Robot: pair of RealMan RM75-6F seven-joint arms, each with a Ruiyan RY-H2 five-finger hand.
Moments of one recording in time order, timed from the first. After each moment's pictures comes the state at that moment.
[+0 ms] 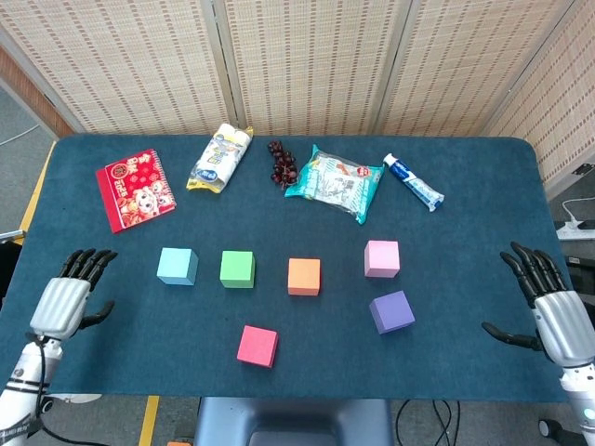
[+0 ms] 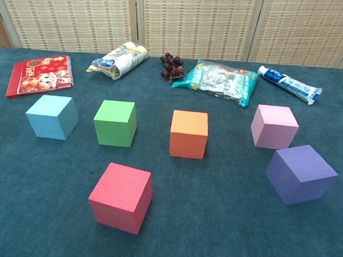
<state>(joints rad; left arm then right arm) -0.31 -1.20 -0.12 -1.48 1.50 1.24 -0.01 0.14 -1.03 0.02 -1.57 -1.67 1.60 0.24</state>
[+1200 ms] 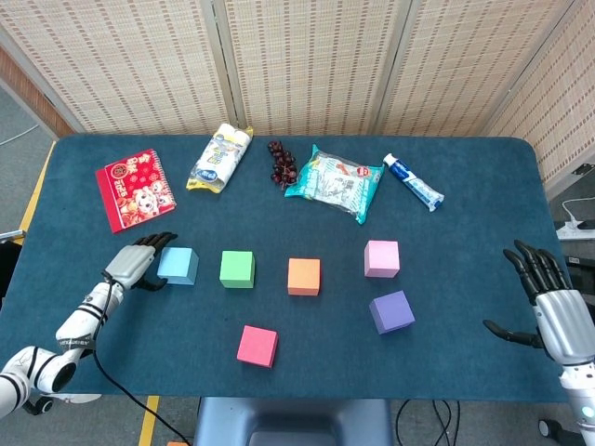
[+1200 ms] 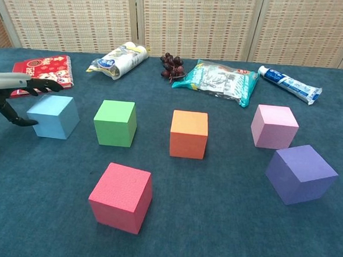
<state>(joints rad) -0.68 -1.41 -0.11 -1.10 1.41 0.72 -0.36 0.12 -1.03 0.04 -1.60 -1.63 1.56 0.20</state>
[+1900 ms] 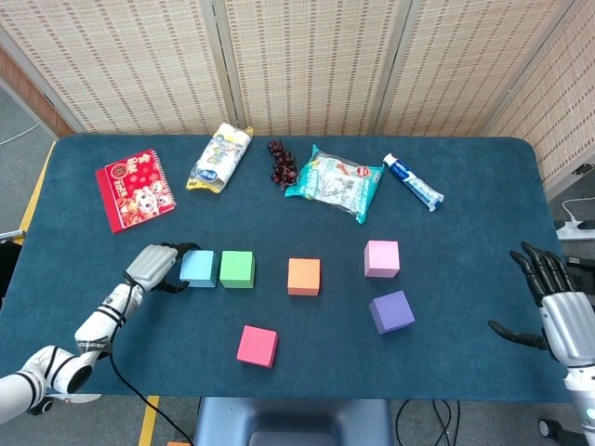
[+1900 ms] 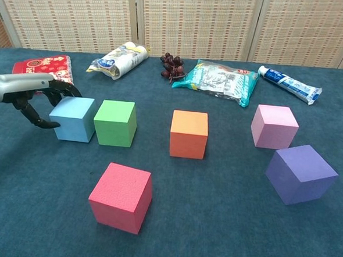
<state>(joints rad) -0.71 -1.45 -0.09 -1.14 1.43 0.79 -0.30 0.11 -1.04 0.04 -1.57 -1.63 1.57 0.23</state>
